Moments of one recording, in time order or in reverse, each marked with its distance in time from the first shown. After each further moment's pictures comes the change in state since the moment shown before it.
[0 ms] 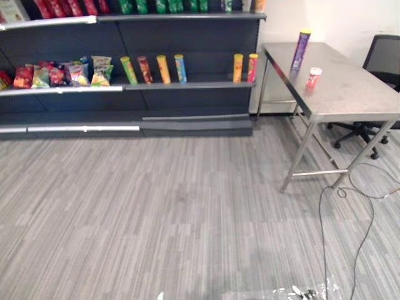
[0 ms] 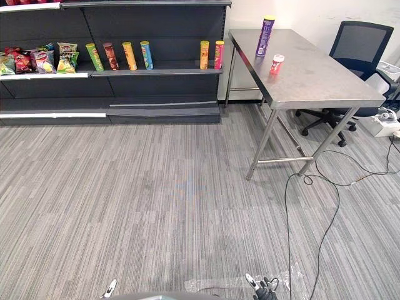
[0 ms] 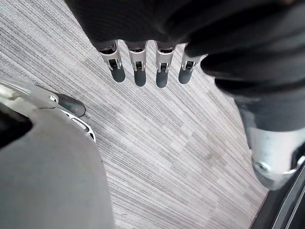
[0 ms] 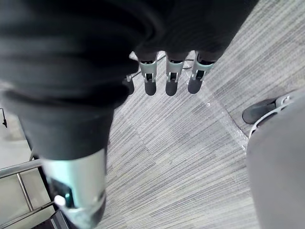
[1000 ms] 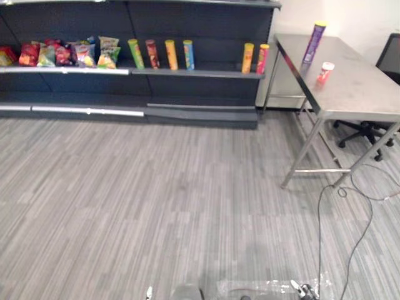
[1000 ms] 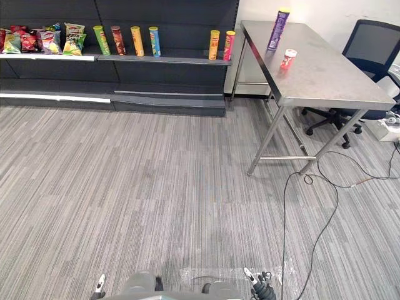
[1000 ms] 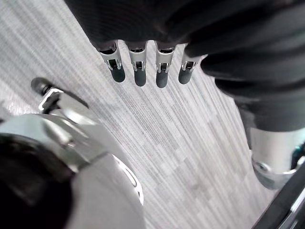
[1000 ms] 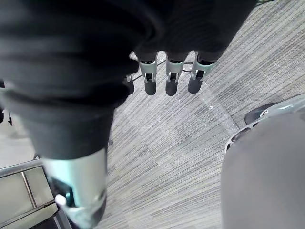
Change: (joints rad) left arm -0.004 -0.038 0.137 -0.068 -0.179 0.017 -0.003; right arm -0.003 0.019 0.007 -0.049 0.080 0.021 0.019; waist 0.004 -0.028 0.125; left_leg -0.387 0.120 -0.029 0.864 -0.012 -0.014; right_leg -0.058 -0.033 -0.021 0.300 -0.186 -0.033
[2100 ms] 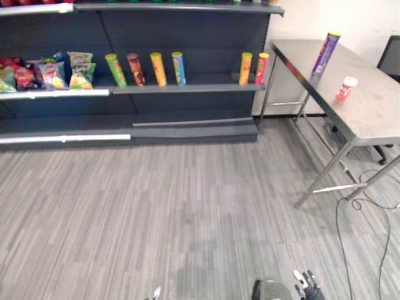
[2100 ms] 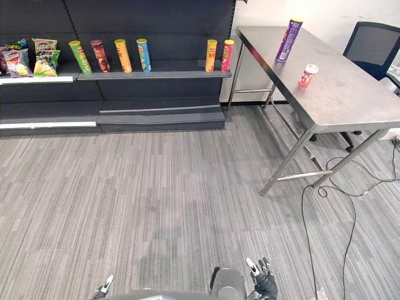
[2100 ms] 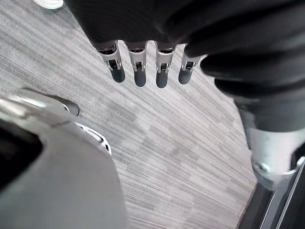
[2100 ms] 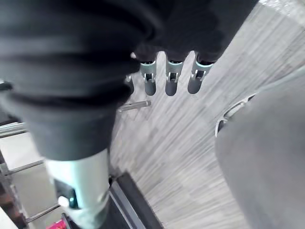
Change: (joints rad) left arm 0.009 0.043 -0.116 -0.009 0.202 -0.017 0.034; right arm 0.006 0.012 0.003 -0.065 0.124 -0.146 0.130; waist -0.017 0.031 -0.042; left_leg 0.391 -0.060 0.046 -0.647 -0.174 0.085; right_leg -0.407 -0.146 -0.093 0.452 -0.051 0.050
